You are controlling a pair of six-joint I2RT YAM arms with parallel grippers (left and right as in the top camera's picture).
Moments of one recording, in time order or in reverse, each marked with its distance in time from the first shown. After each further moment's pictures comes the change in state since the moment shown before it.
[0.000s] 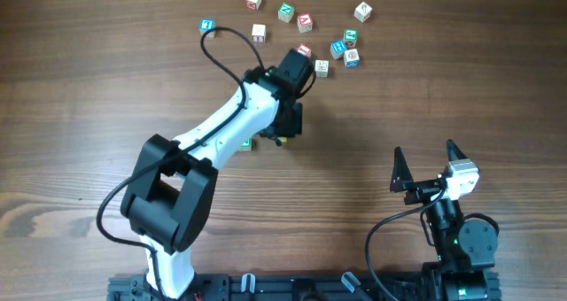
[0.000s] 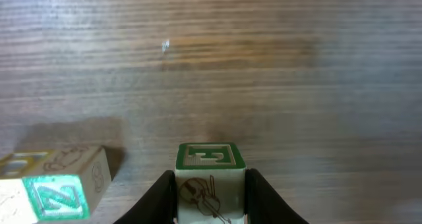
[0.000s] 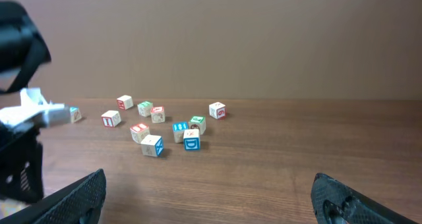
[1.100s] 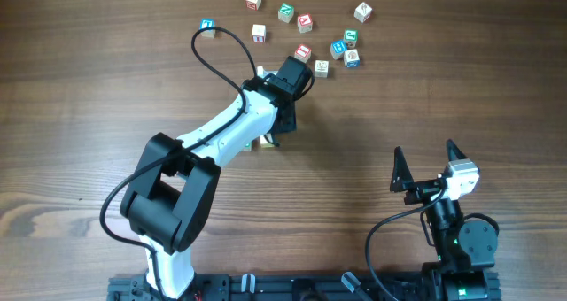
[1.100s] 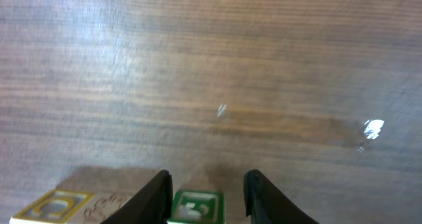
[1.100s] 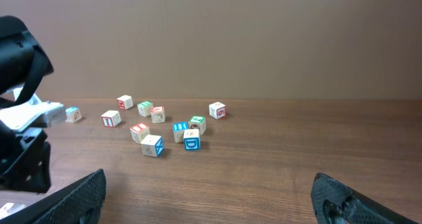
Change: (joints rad) left arm 0.003 0.000 -0.083 0.165 -0.199 -0.076; right arm 0.000 0.000 0.000 0.000 0.000 0.000
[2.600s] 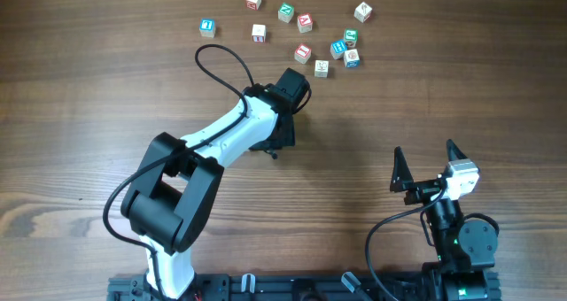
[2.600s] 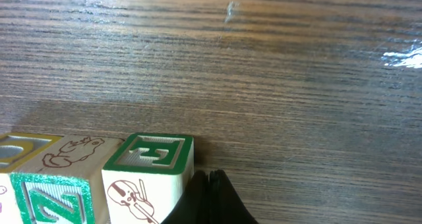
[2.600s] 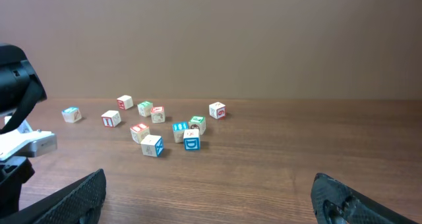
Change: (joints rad) left arm -0.008 0.000 -0.061 -0.074 0.113 -0.025; right arm 0.000 0.000 0.000 0.000 0.000 0.000
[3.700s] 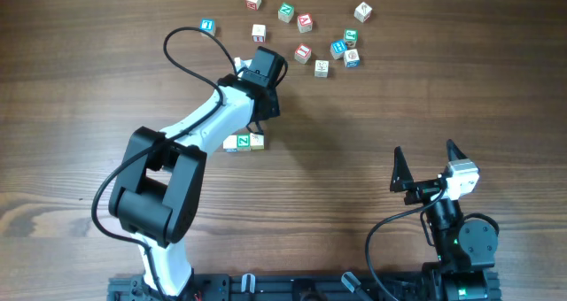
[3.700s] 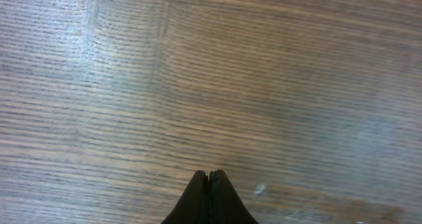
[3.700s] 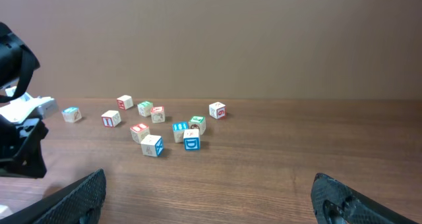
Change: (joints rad) left arm 0.135 0.000 -0.006 0.253 -0.050 0.050; right arm 0.000 0.000 0.000 0.000 0.000 0.000
